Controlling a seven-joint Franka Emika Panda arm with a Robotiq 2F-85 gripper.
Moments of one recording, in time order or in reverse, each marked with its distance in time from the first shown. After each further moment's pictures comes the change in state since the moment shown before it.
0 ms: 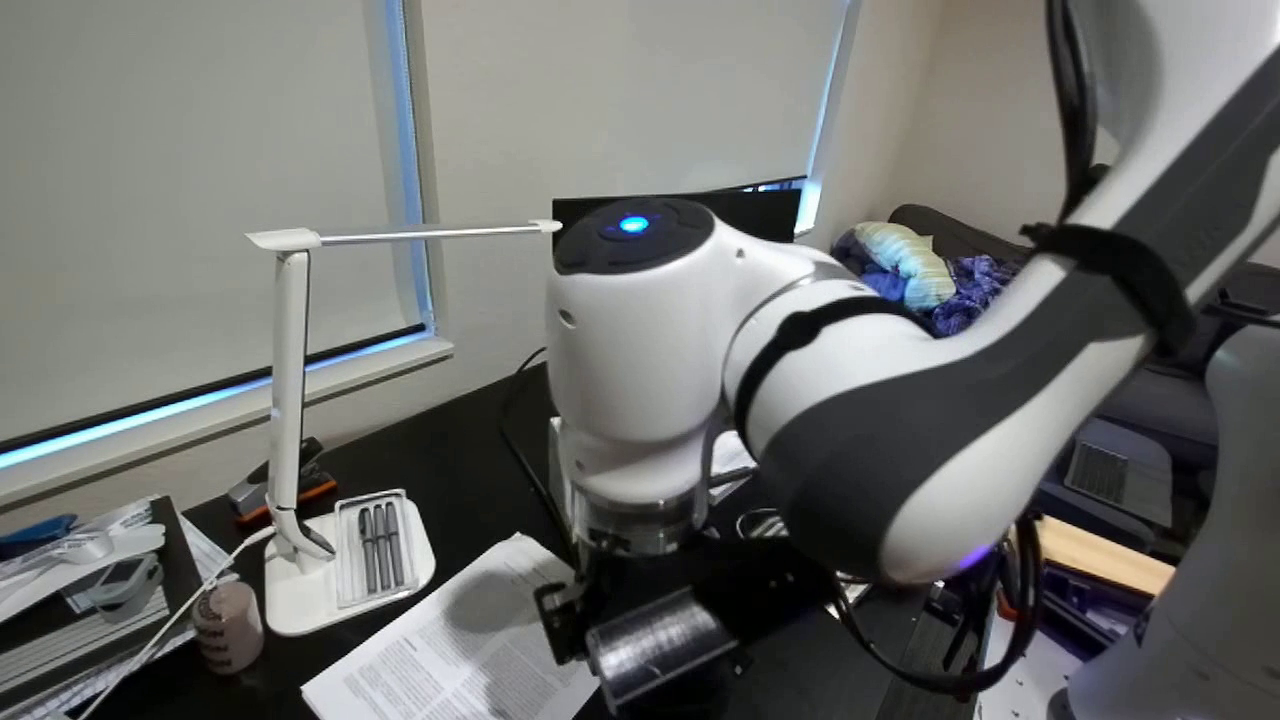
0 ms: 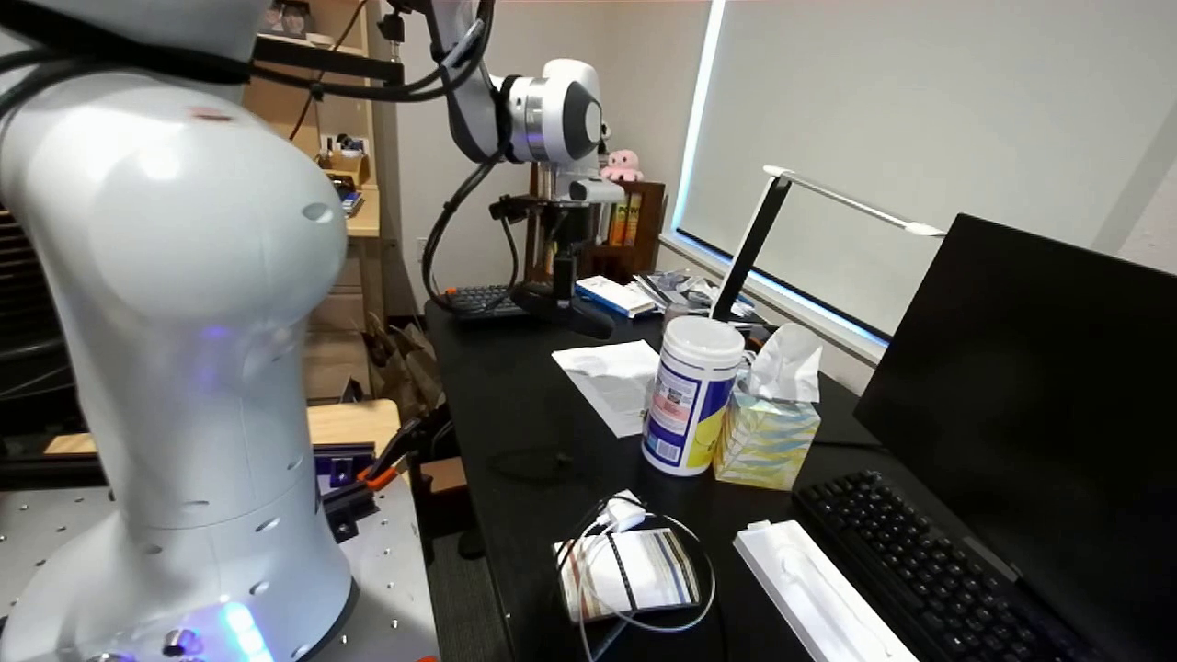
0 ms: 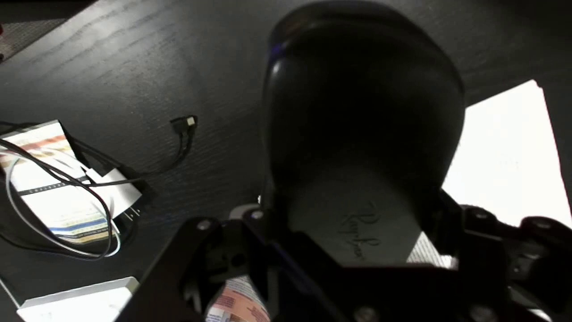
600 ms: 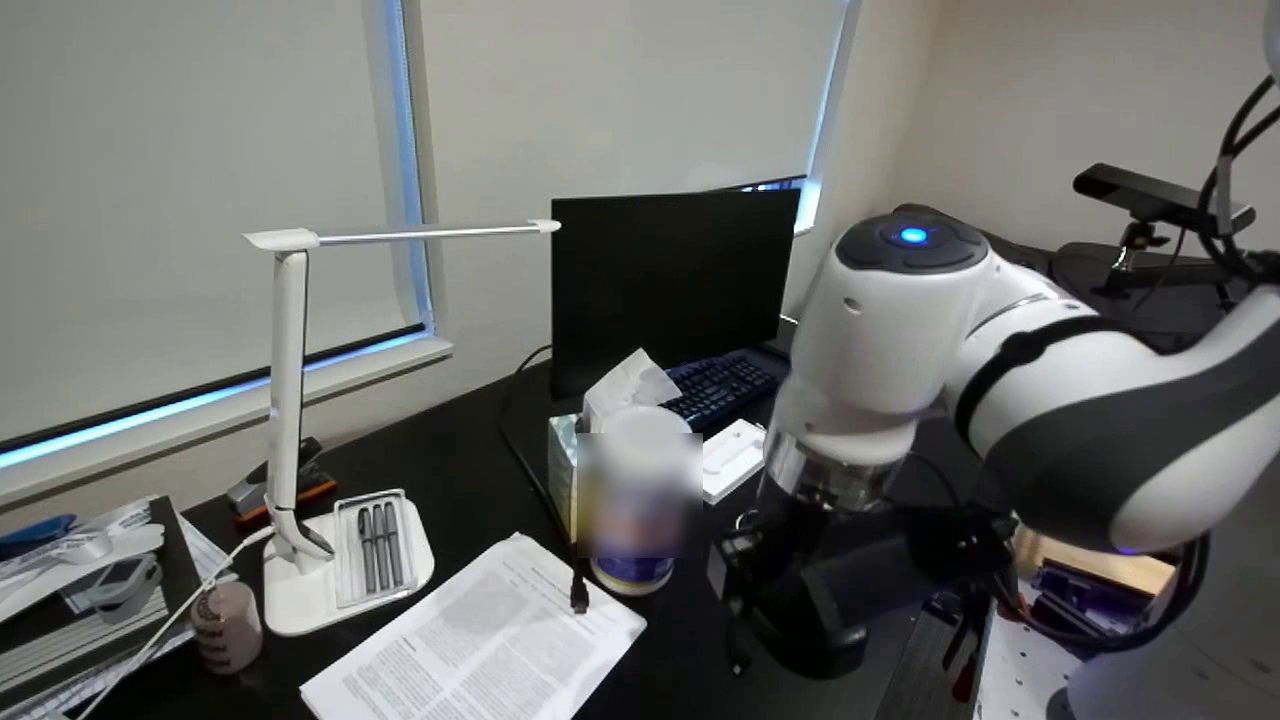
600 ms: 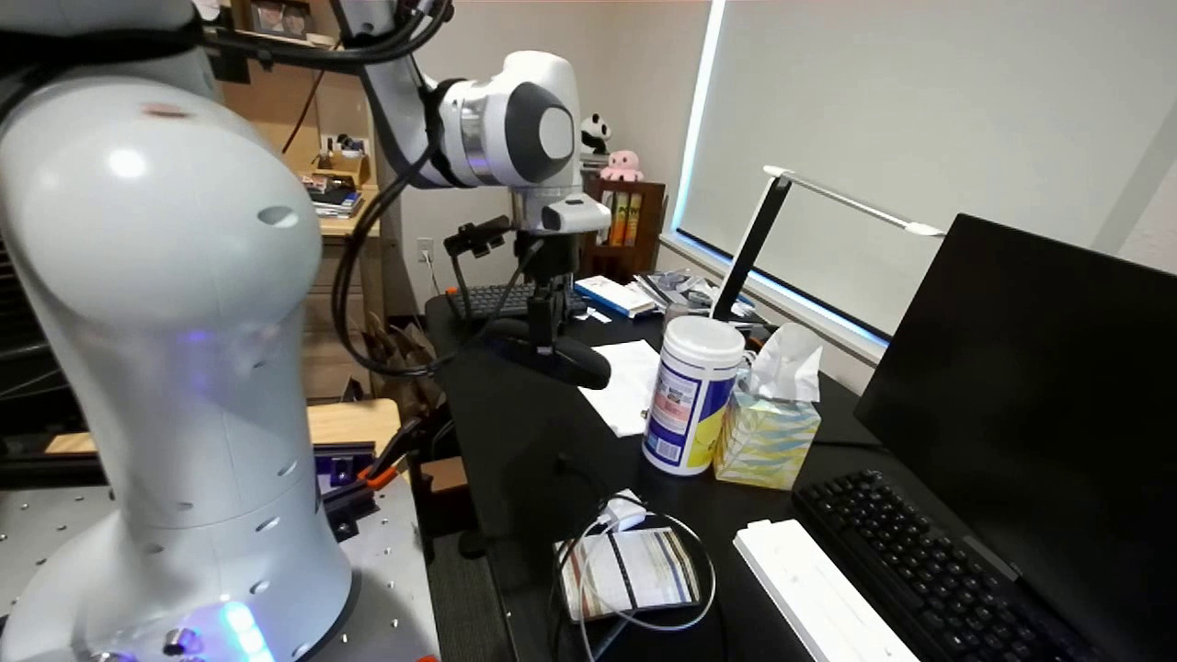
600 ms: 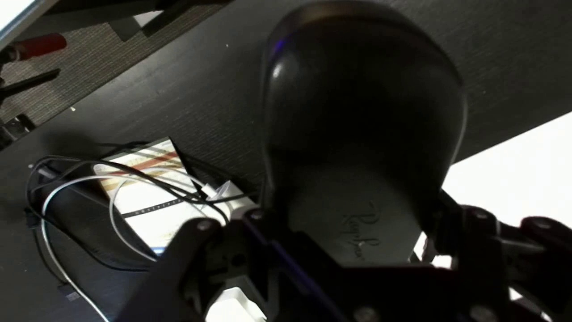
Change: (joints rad) arm -0.144 -0.348 0.012 -0.464 0.024 0.216 -0.051
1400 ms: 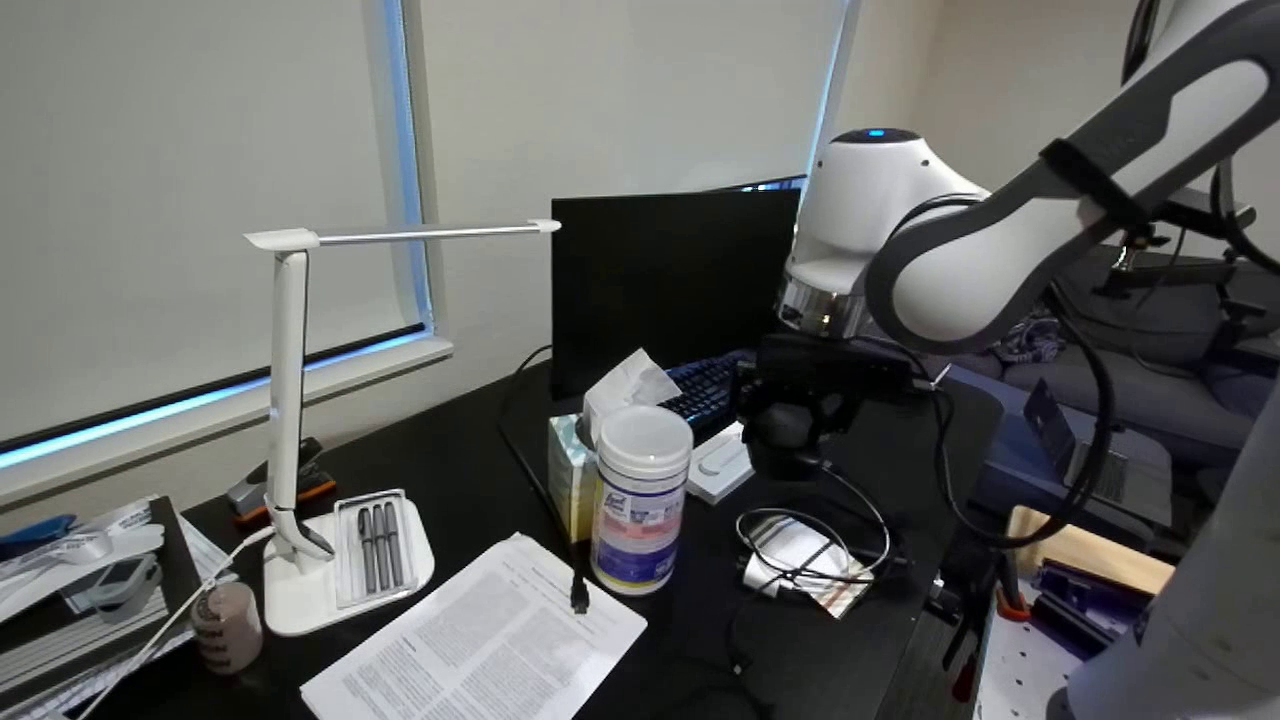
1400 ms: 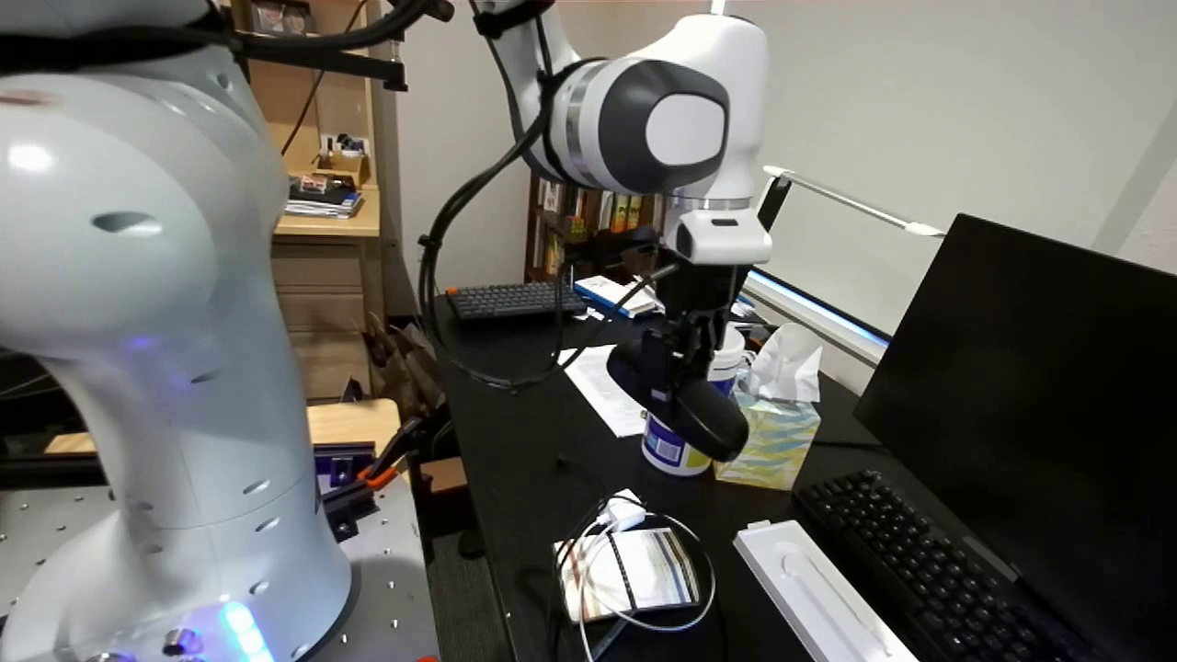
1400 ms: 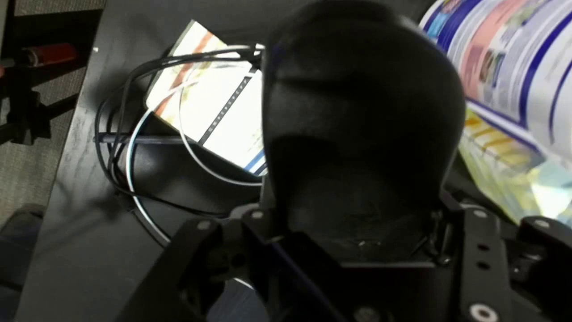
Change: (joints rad) arm -0.382 -0.026 -0.165 0.050 0.122 0.000 -0.092
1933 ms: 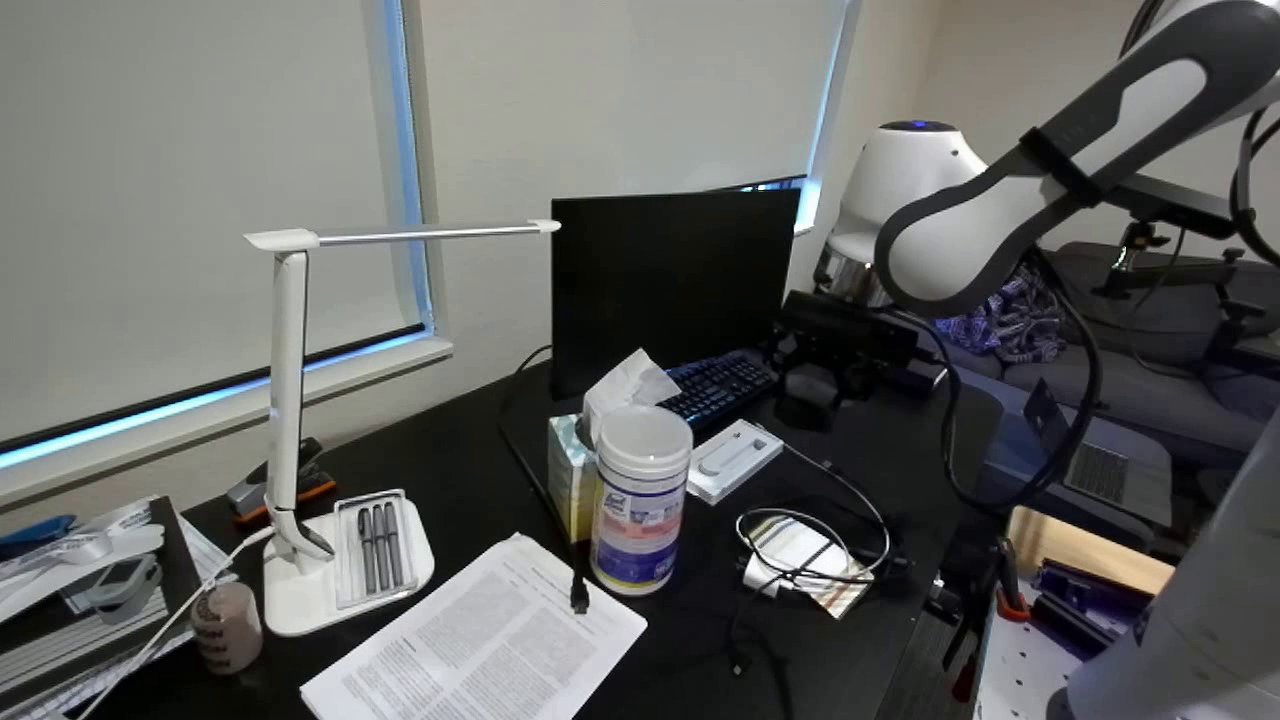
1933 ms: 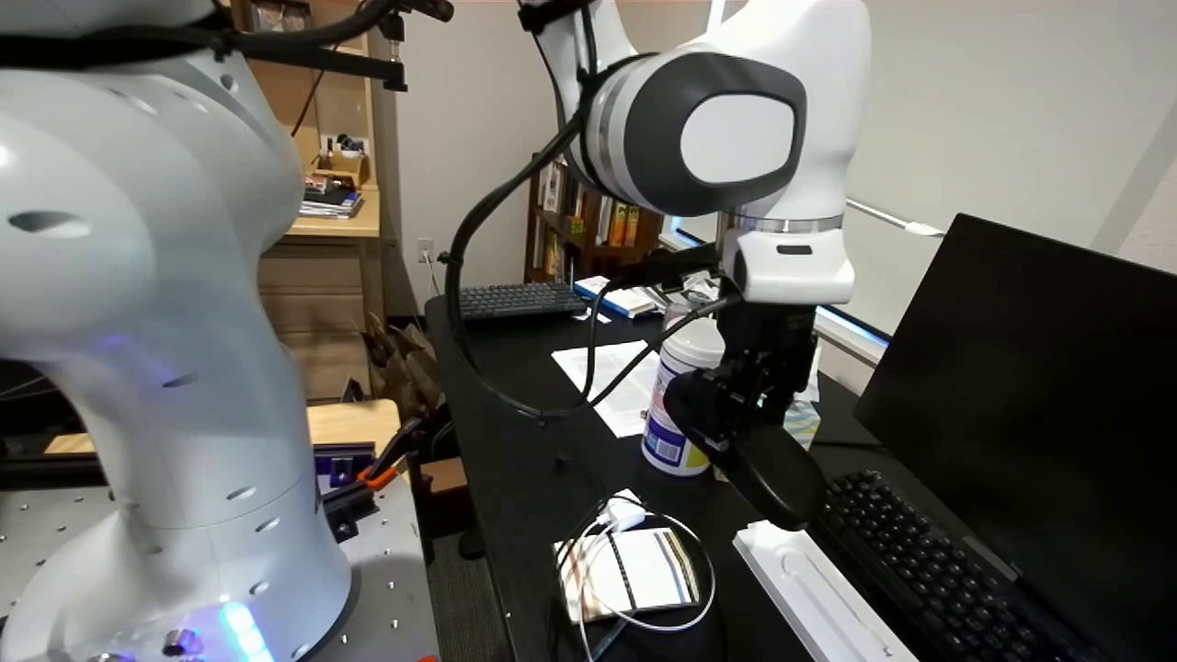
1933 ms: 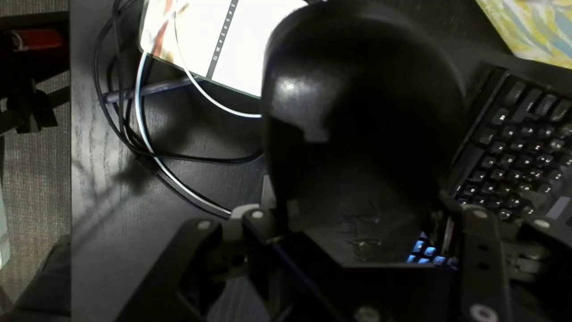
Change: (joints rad) arm -0.143 0.000 -0.096 0.001 0.001 0.063 0.006
